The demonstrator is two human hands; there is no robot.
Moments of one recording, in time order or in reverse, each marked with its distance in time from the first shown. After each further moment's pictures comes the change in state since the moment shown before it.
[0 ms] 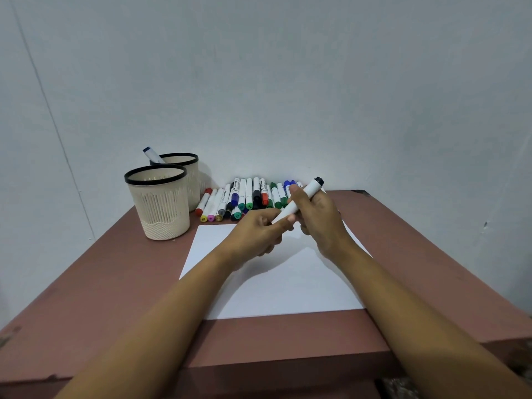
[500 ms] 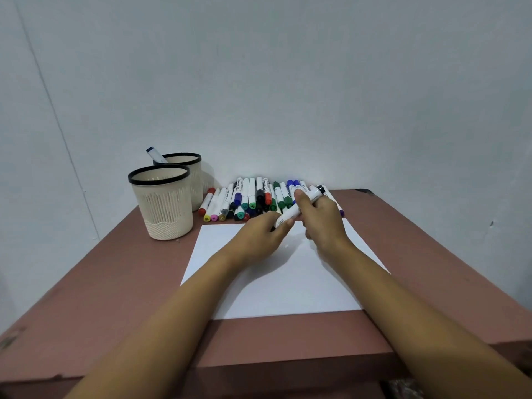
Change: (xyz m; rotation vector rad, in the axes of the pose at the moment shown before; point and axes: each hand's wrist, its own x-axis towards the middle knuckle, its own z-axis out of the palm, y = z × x) left_hand 0.010 -0.013 0.002 0.530 0.125 0.080; right_hand 0.006 0.010 0.006 -0.092 0.150 0.151
